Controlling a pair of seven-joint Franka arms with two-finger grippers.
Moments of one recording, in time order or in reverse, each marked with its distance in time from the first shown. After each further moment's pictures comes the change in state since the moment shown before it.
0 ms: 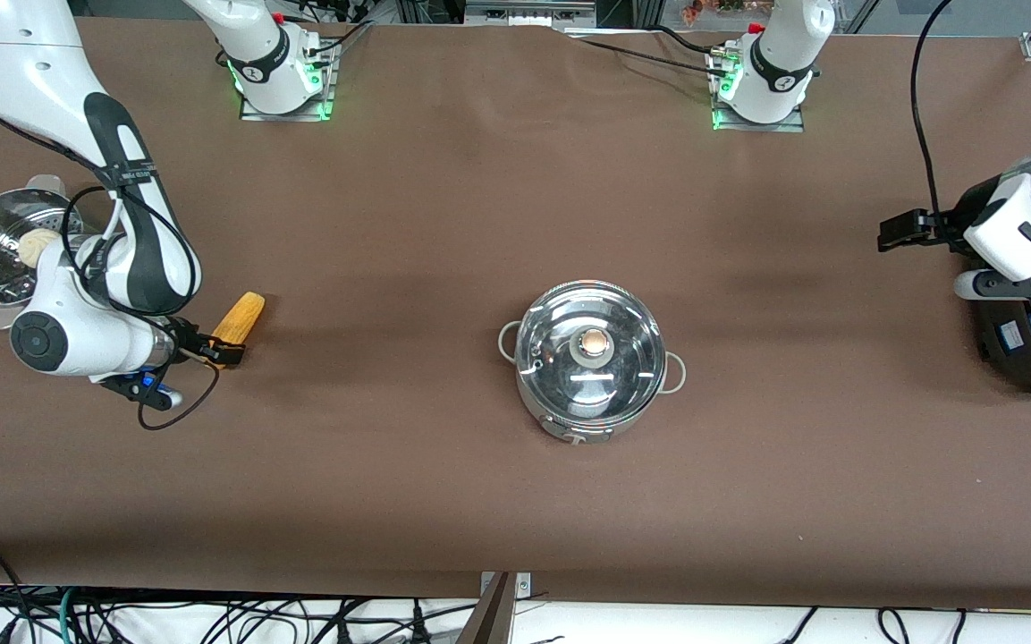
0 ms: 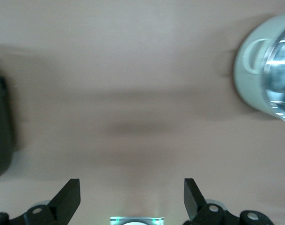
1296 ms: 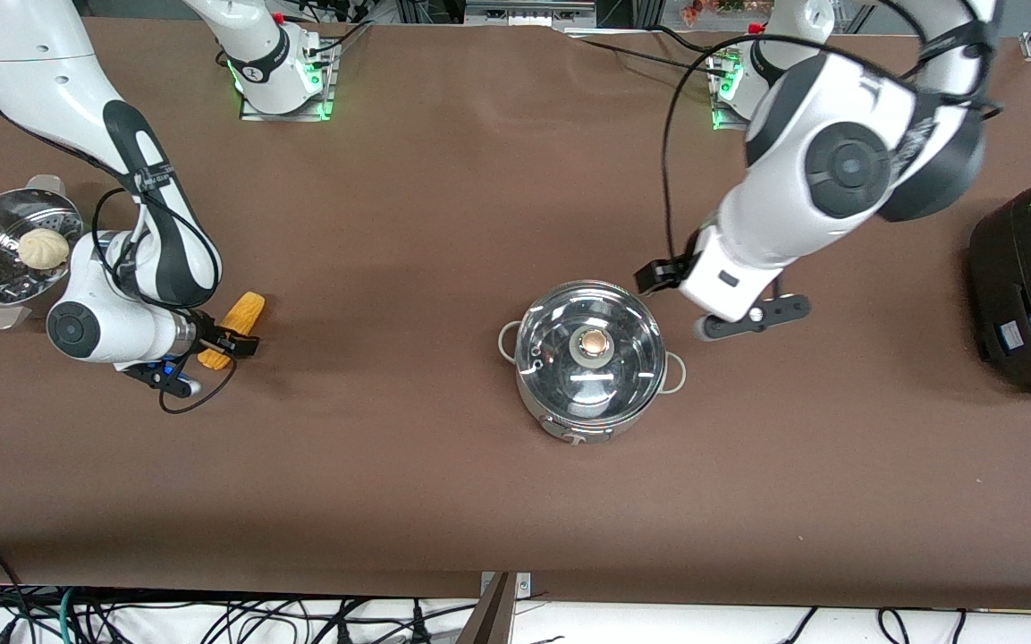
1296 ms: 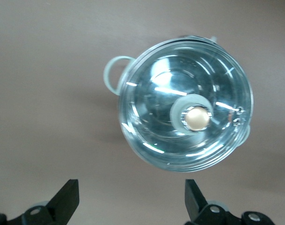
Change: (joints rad) left arm -0.371 0.263 -0.045 0.163 -0.096 0.224 -0.646; right arm 0.000 0.000 0.001 -0.103 0.001 0.105 0.004
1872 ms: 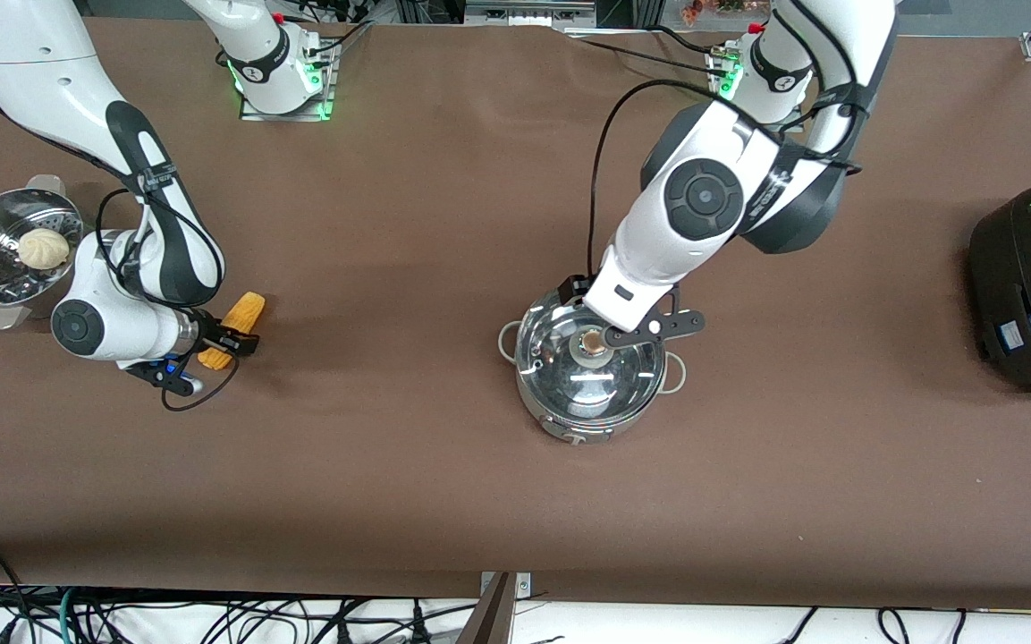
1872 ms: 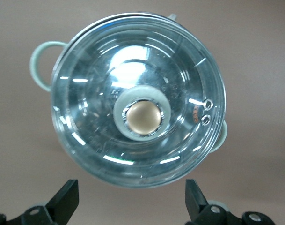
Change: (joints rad) left arm -0.104 0.122 0.000 0.006 0.000 0.166 -0.035; right arm 0.000 -0.001 0.000 -0.017 0.000 0.023 0.000
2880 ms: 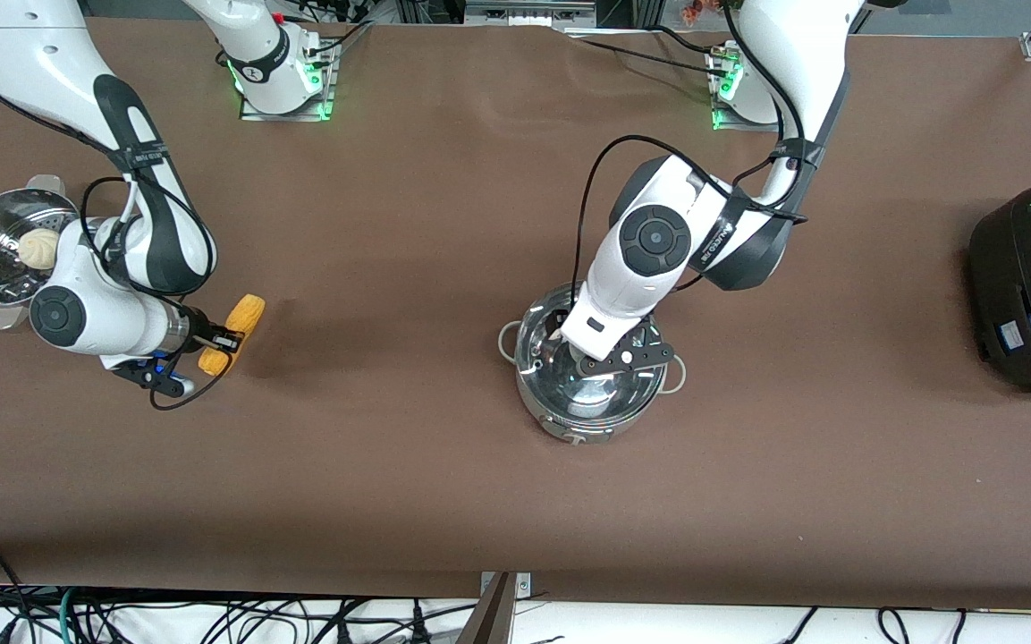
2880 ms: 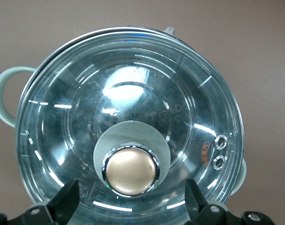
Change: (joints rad) left arm -0.017 0.101 0.002 0.005 0.078 0.127 0.003; right arm 0.000 -0.074 0.029 0.028 0.002 -0.057 -0.007
